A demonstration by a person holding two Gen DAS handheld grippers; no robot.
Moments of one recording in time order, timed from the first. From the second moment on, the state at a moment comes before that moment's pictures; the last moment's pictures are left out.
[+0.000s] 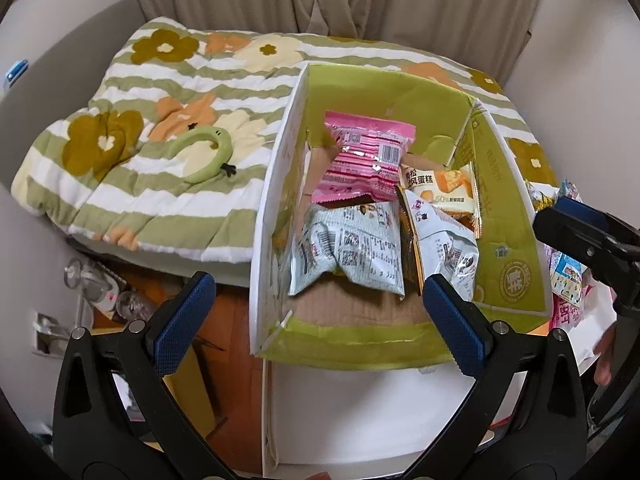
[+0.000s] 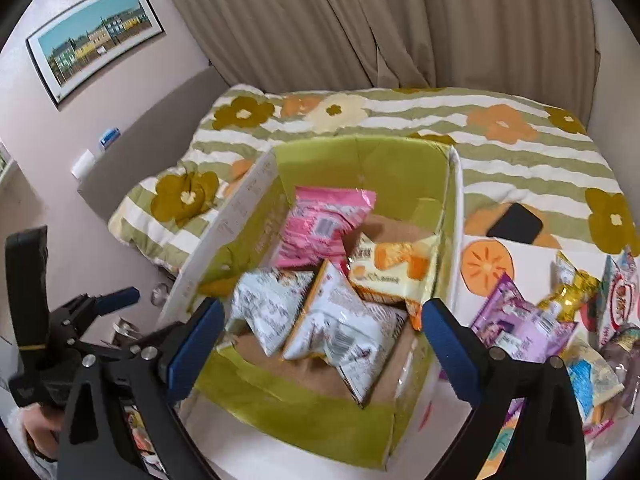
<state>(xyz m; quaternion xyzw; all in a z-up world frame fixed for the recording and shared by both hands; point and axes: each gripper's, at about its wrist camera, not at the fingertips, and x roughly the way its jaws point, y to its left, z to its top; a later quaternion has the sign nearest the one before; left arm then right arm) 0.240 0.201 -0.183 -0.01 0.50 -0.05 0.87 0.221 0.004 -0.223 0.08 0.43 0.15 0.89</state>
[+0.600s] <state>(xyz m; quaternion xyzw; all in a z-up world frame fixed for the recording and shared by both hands) 0.197 0.169 -0.145 -0.01 0.45 -0.09 0.89 0.148 -0.018 -0.183 0.06 0.39 0.12 0.91</state>
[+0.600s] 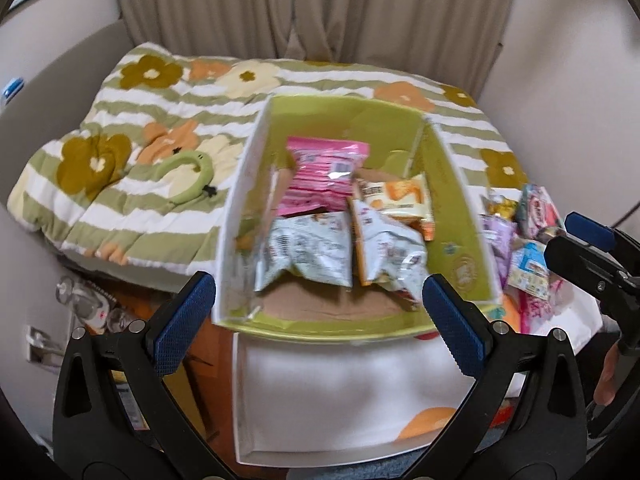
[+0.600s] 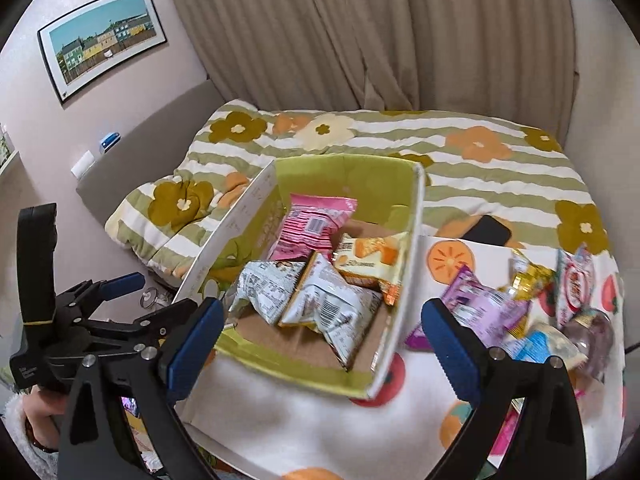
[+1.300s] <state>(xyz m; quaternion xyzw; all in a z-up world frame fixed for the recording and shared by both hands) 0.130 -0.038 -0.168 -0.02 0.49 -0.15 0.86 0.068 -0.208 -0.182 0.05 0.39 0.05 0.92</state>
